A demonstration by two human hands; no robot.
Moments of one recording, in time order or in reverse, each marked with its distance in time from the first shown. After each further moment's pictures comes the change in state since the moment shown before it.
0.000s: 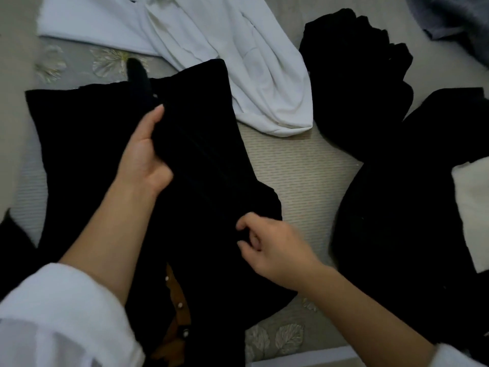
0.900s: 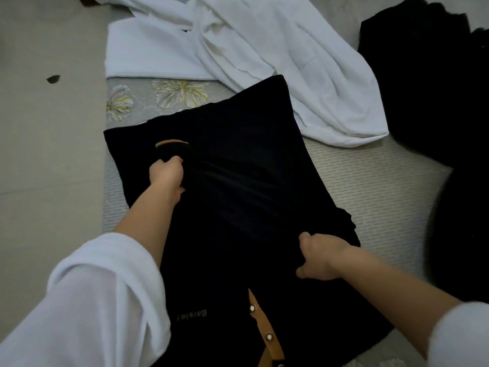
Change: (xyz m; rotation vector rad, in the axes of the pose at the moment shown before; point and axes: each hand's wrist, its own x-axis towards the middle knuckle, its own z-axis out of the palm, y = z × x) left_hand 0.085 0.081 -0.112 0.603 0.666 0.036; right_hand 0.096 -0.003 0.053 -0.305 -0.774 0.501
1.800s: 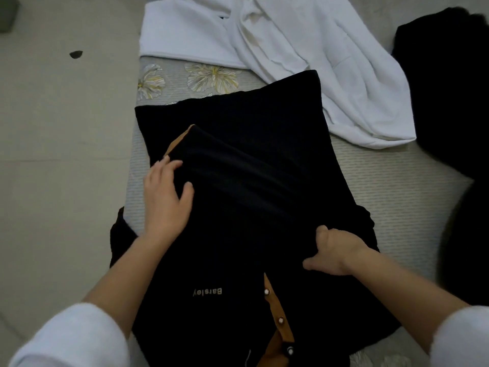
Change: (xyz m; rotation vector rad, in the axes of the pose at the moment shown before) left_hand -0.034 -0.063 -0.102 0.831 0.044 0.880; right_hand -0.010 -0.020 0.005 -0.014 0.088 0.143
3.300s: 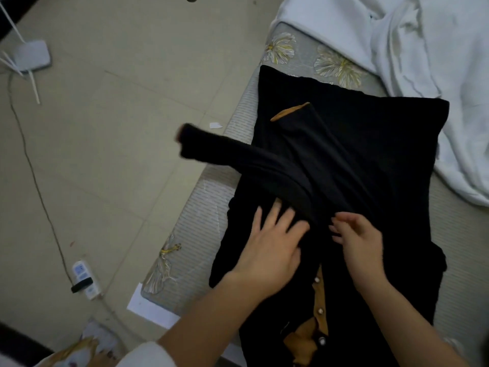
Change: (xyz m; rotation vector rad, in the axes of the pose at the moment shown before) left_hand -0.145 0.027 -0.015 0.068 -0.289 0.163; right_hand -0.013 -0.103 0.029 1.153 0.544 -0.230
